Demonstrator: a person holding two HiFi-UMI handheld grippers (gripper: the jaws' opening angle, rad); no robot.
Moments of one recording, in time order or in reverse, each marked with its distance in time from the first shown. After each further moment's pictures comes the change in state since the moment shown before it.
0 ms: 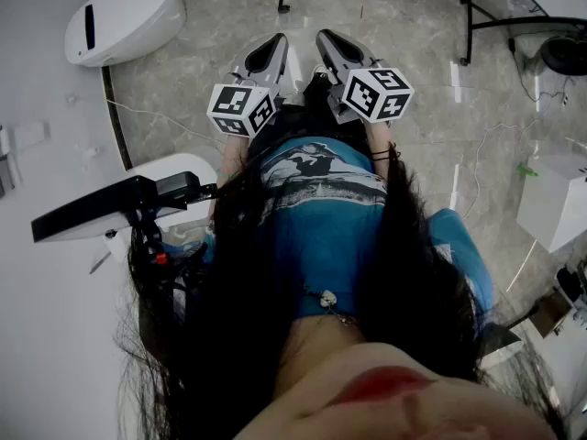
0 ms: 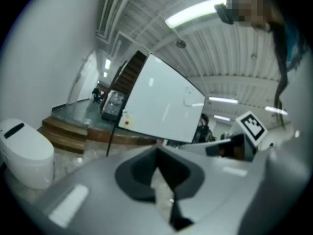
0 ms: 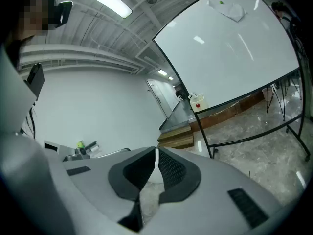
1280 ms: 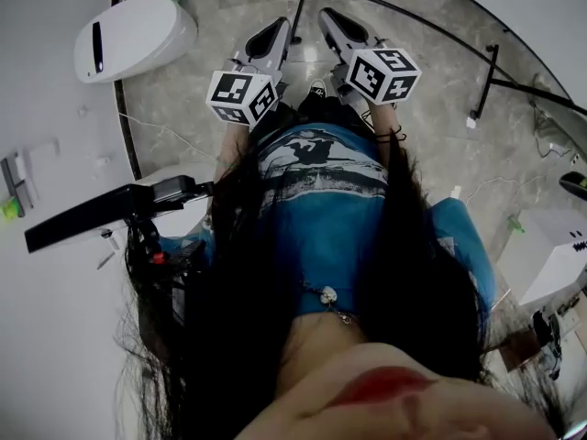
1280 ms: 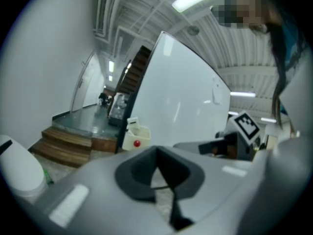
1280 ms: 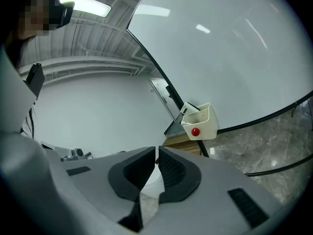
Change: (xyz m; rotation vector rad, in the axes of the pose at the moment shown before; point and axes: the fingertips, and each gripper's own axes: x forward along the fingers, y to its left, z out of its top) left arm 0.242 0.140 0.112 0.060 -0.055 0.114; right arm 0.216 -0.149 0.185 -0.048 -0.005 0.159
